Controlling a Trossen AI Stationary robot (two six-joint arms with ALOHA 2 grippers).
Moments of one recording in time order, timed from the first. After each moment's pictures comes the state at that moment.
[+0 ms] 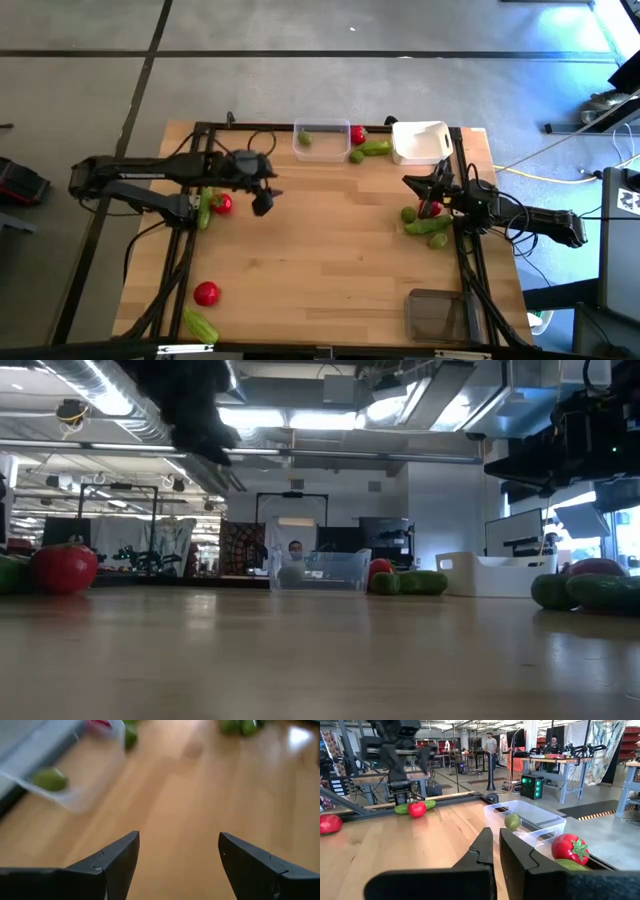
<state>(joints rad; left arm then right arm) 0.13 1.08 0.88 -0.56 -0.14 -0.26 -0.18 0.09 0.03 0.09 0.22 0.02</state>
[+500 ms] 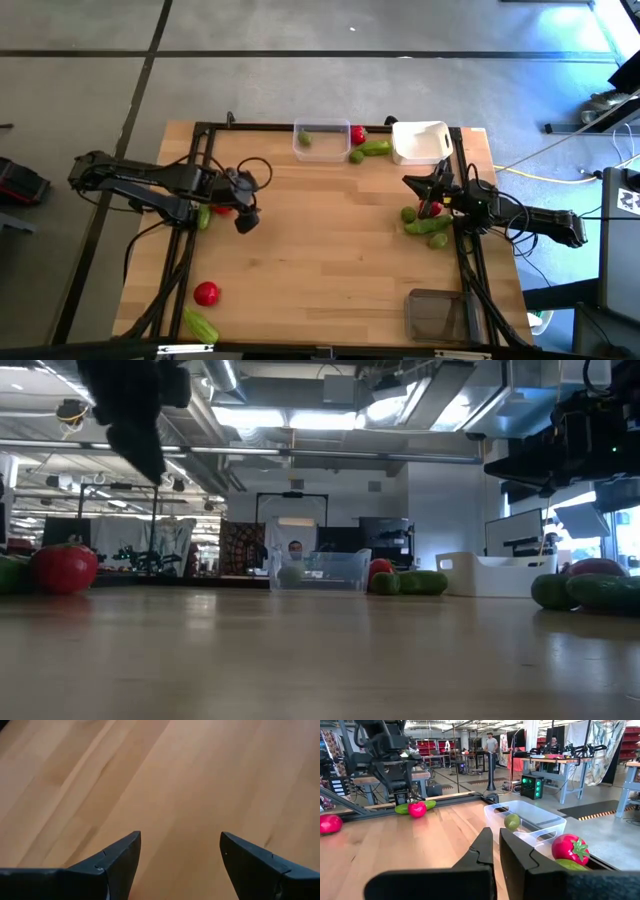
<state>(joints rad) -0.07 1.05 0.87 -0.94 -0.27 -0.58 -0.18 0.09 0.03 0.09 0.22 0.02</state>
